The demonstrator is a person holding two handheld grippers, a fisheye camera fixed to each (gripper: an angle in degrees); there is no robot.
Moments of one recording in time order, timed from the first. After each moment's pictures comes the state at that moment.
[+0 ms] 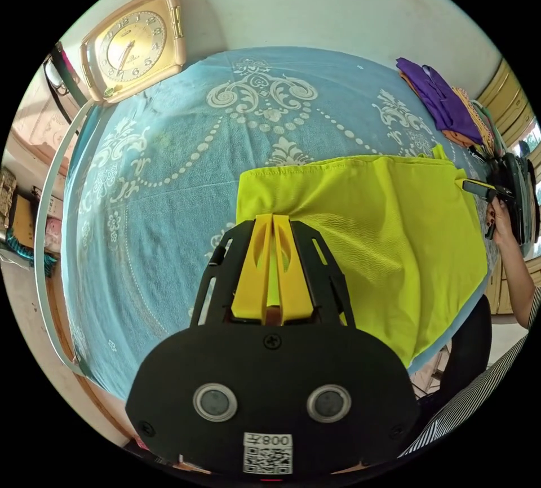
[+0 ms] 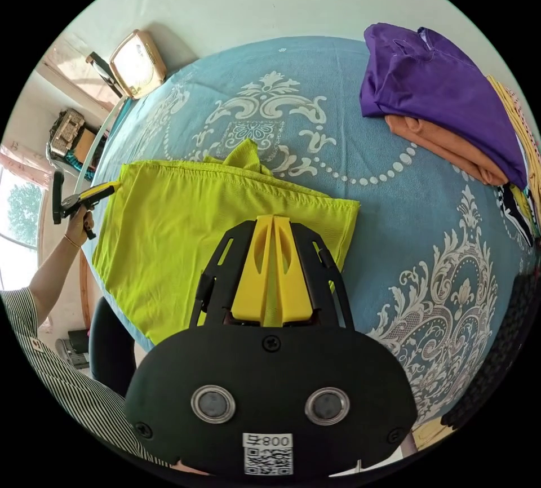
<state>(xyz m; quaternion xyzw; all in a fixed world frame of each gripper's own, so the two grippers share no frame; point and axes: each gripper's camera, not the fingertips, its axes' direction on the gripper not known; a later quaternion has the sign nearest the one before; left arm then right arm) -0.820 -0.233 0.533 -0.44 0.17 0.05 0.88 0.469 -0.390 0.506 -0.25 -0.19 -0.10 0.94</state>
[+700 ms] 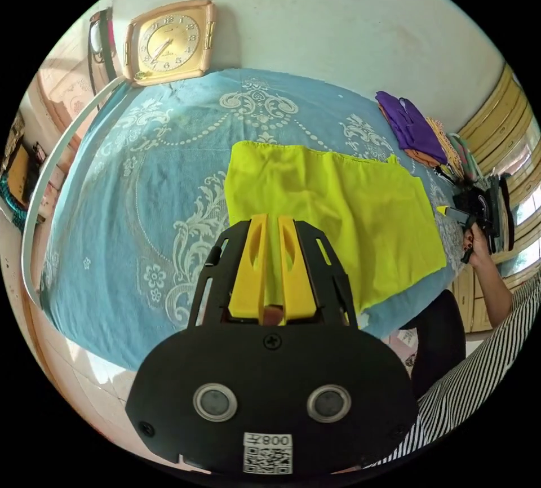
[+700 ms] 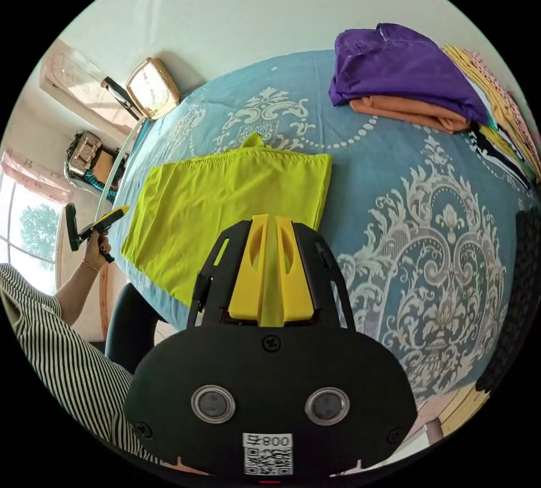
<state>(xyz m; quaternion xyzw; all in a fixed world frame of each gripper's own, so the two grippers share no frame) -0.930 -0.170 0.410 -0.40 0.21 -0.08 0.89 0.567 -0.304 0.437 -0.24 -0.24 -0.04 0.94</state>
